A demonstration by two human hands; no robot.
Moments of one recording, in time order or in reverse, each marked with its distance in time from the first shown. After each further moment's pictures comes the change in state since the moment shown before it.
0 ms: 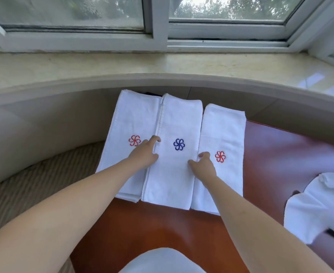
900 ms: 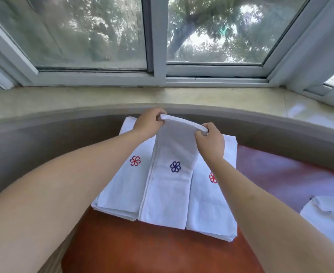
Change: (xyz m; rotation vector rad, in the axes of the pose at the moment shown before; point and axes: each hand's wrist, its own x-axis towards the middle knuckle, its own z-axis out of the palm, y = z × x) left_hand 0.018 0.095 -0.144 -0.240 0.429 0.182; right_hand -0.032 -0.118 -0.106 0.189 0.399 -0.487
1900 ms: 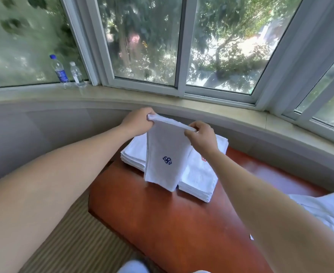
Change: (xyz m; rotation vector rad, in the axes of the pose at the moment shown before) left_hand -0.376 0.122 -0.055 0.218 0.281 -0.062; right_hand -0.267 -0.014 -0.183 0.056 -0.303 -0.441
